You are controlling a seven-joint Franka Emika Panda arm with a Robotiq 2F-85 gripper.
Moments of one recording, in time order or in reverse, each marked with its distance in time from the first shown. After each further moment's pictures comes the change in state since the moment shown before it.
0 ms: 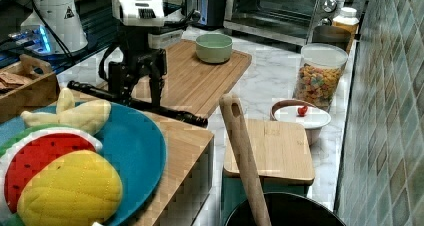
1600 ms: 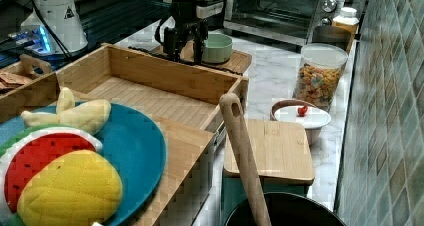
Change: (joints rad) arm 0.157 -0.100 0.190 -0.070 0.112 -0.133 0.319
